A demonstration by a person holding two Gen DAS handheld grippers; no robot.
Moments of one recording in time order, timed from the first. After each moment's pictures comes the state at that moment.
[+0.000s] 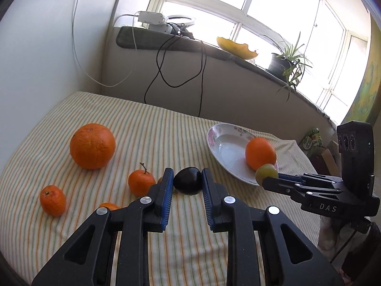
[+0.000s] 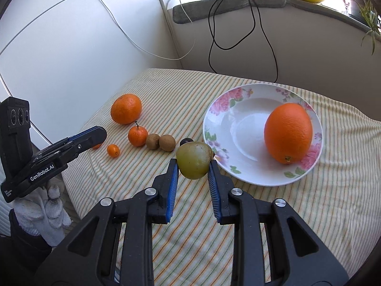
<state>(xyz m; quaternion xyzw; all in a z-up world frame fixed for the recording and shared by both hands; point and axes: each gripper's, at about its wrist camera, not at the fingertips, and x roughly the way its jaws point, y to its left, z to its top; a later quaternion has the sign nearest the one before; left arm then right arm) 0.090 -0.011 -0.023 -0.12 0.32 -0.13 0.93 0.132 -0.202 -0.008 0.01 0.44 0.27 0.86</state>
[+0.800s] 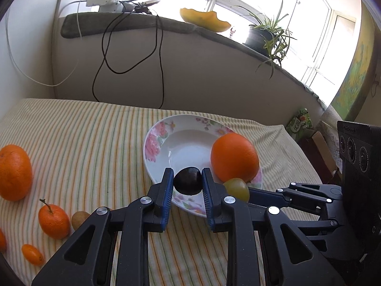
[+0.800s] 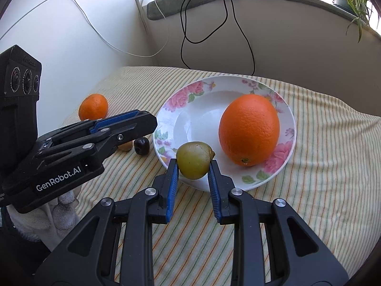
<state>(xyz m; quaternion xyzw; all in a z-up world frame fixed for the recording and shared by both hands) 0.160 -0.096 -0.042 -0.09 0.36 -0.20 0.91 0.160 -0.236 -0.030 0.00 0.45 0.22 0.86</state>
